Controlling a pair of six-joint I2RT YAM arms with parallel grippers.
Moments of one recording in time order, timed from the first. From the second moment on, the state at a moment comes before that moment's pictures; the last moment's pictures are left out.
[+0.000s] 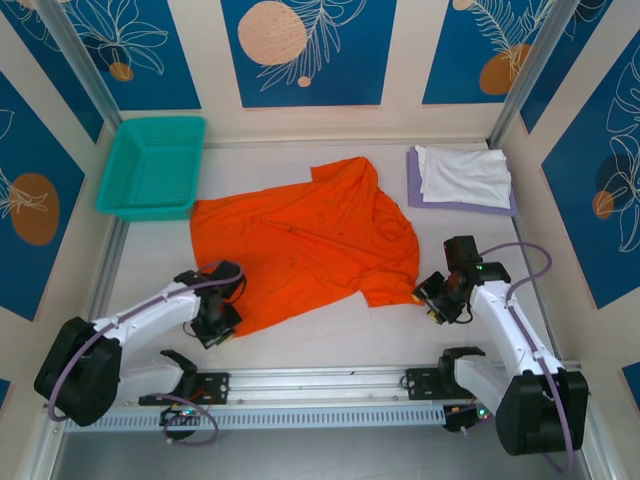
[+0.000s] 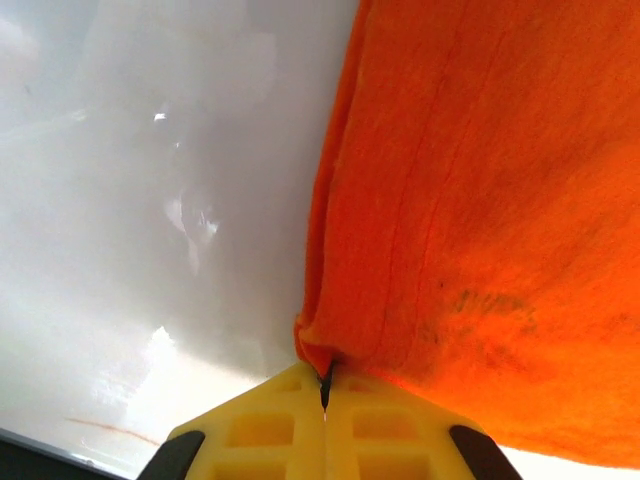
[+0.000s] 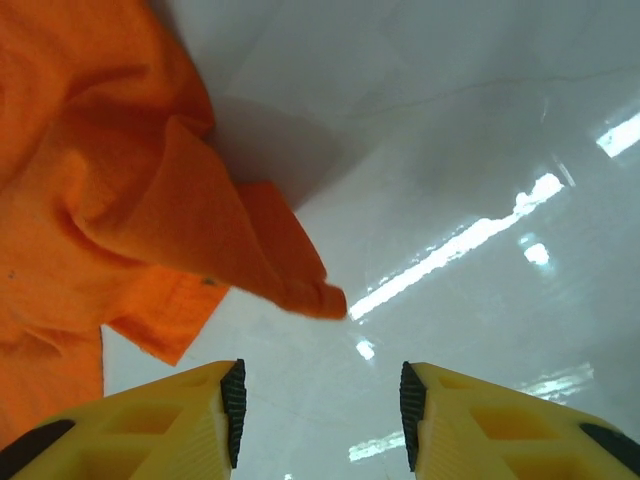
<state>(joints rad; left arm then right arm) -0.54 1.19 0.55 -0.95 0.05 -1.16 0.05 0.99 0.62 -1.01 -0.24 0.91</state>
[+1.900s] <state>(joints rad) -0.54 1.26 1.22 -1.26 -0.34 -0.70 0.20 1.15 0.83 -1.03 -0.18 0.89</state>
